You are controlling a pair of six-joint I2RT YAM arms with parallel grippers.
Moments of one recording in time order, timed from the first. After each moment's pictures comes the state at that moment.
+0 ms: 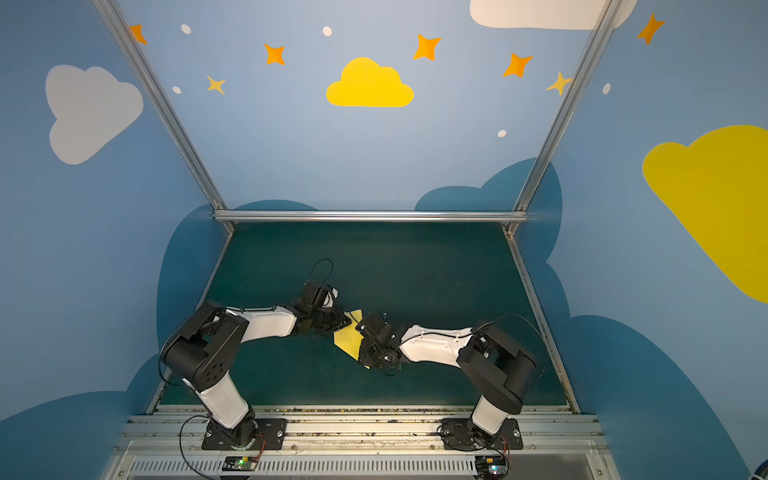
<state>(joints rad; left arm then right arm) -0.48 1.75 0.77 0.04 0.41 -0.67 1.04 1.65 0.83 -0.30 -0.08 1.04</state>
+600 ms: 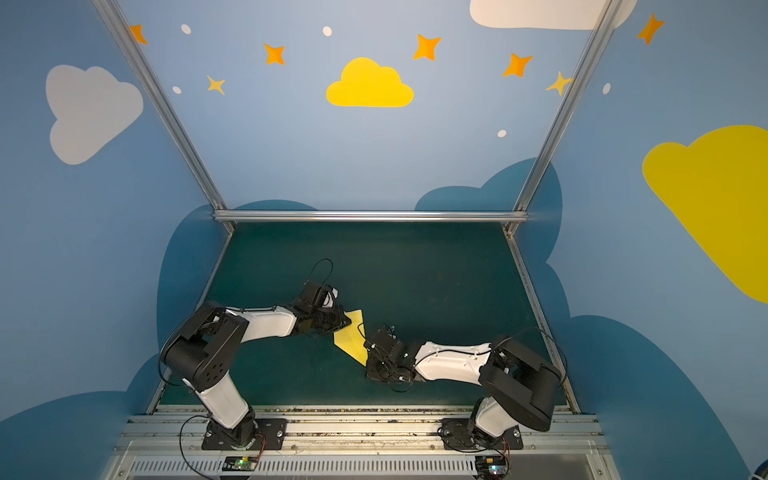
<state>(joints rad) -0.48 1.75 0.77 0.04 0.41 -0.67 1.10 1.49 0.65 -0.25 -0.06 1.13</state>
